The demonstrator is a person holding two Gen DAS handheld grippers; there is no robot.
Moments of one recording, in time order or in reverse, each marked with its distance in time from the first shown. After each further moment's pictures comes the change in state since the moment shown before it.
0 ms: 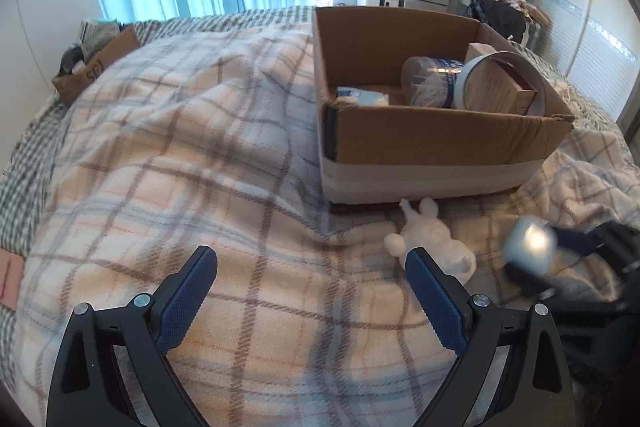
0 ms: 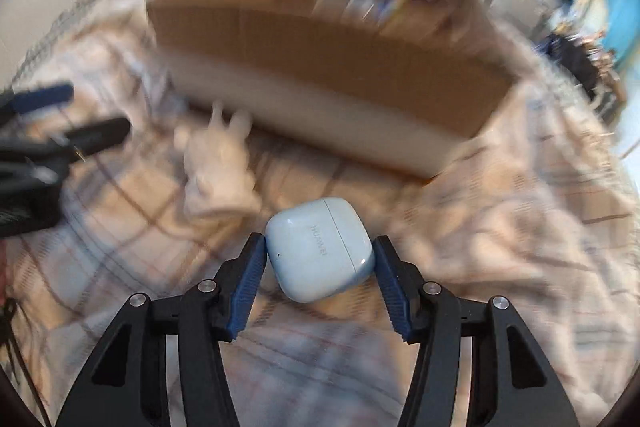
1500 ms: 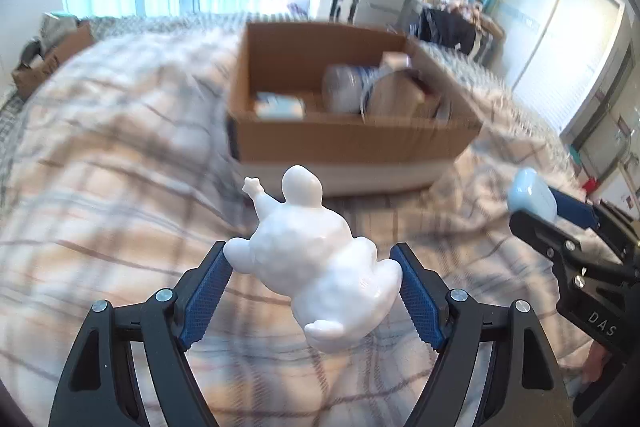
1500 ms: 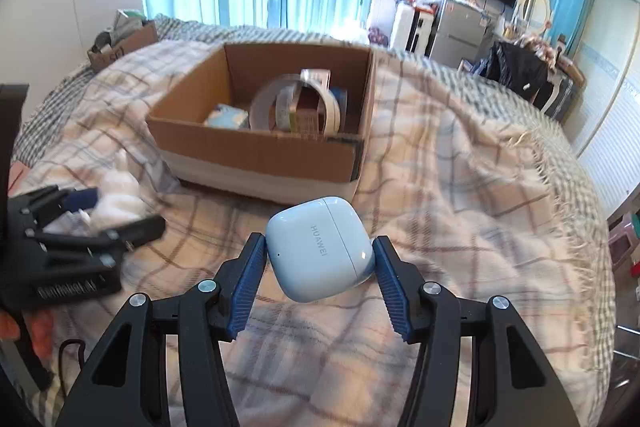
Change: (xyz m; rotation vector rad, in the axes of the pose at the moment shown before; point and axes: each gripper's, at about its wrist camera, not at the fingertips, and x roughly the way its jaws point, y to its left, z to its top) left arm -0.034 -0.005 0.007 -0.029 -0.013 -0.230; right arm -0.090 -0.024 0.001 0.135 -0.166 -0.067
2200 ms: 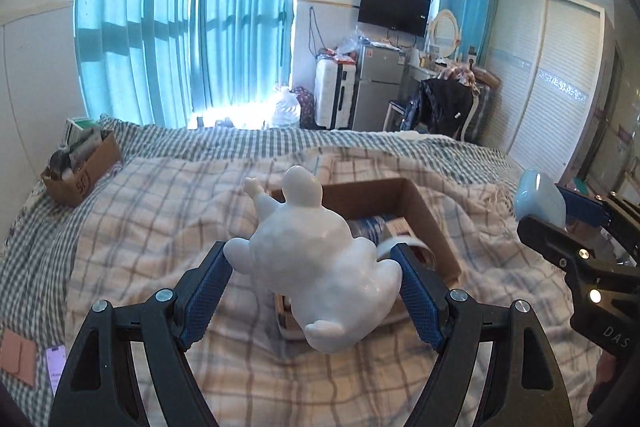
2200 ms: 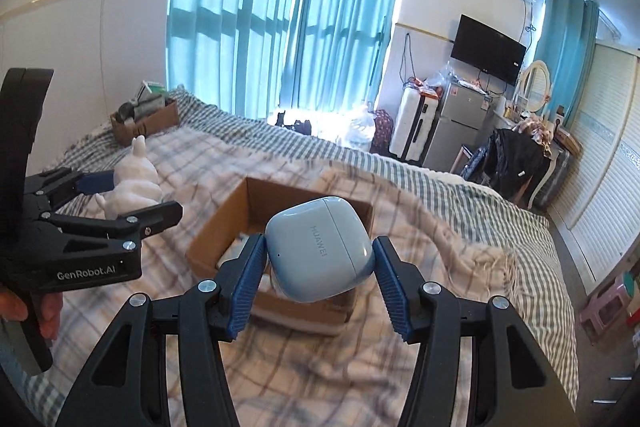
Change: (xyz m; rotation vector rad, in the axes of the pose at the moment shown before) left arm -0.074 -0.001 0.112 0.071 -0.259 0.054; right arm -0.076 0.010 0.106 -0.077 -0.257 0.008
